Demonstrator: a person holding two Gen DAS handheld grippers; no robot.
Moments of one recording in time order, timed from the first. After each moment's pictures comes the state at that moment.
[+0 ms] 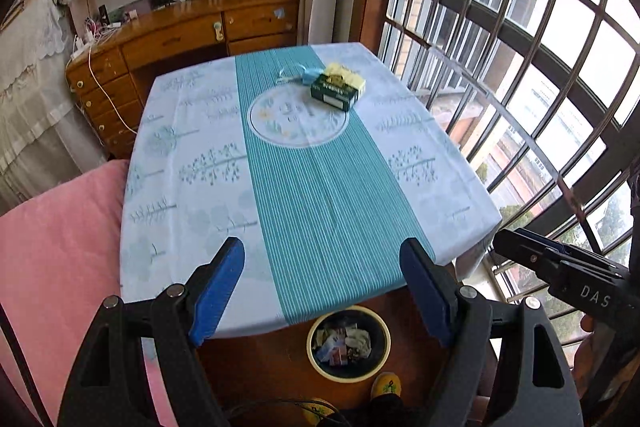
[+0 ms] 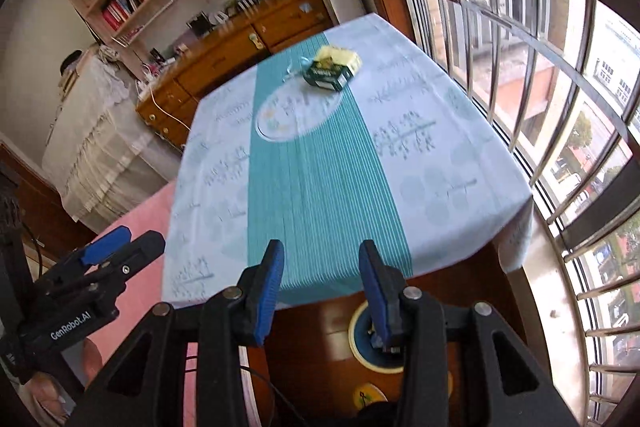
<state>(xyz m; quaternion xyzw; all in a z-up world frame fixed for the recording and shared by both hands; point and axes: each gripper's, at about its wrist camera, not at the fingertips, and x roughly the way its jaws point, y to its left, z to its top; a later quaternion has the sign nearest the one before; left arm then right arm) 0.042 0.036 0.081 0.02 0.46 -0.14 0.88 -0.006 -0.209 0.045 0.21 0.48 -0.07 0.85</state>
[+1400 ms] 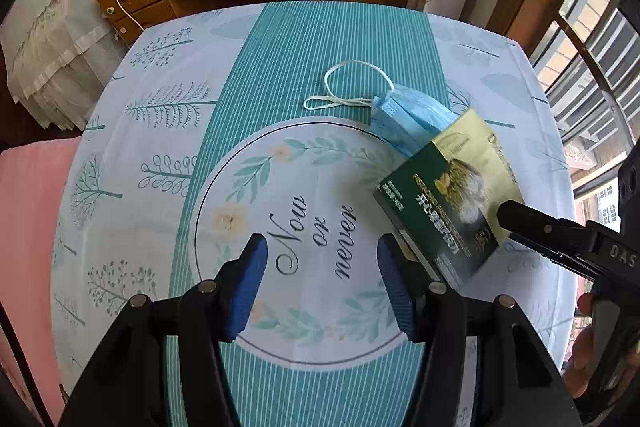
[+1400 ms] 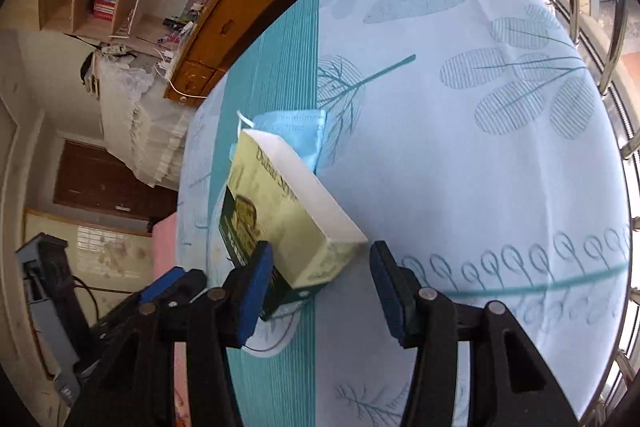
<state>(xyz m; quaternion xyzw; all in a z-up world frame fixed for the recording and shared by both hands) 0.421 -0.063 -0.078 -0.04 0.58 0.07 0.81 0.396 -0.413 -0.164 0.33 0.58 0.15 0.73</state>
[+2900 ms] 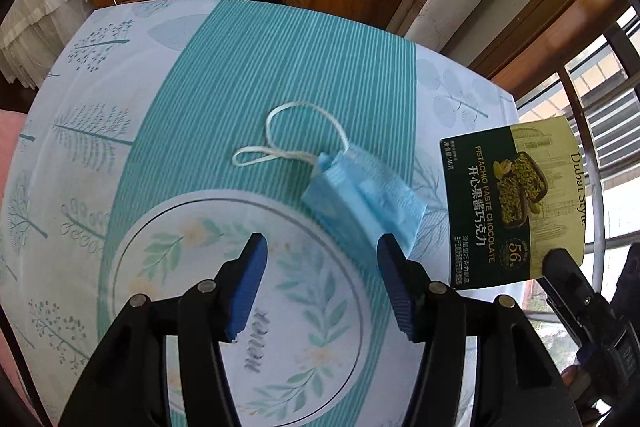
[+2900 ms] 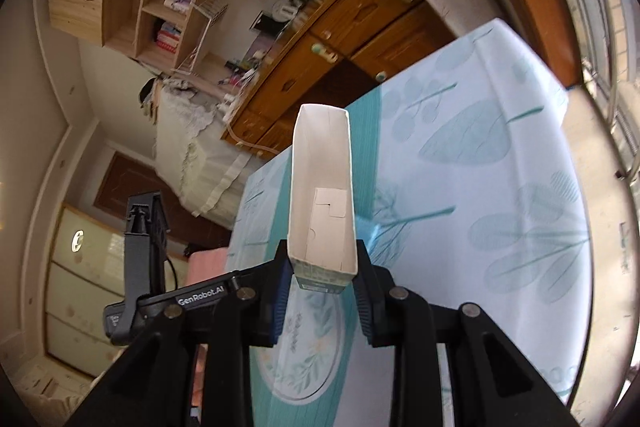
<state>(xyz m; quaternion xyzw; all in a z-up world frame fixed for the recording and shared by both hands) 0.516 -0.070 -0.090 -0.15 0.60 0.04 0.79 0.437 -0.451 -0.111 0.34 0.47 0.20 0.79</state>
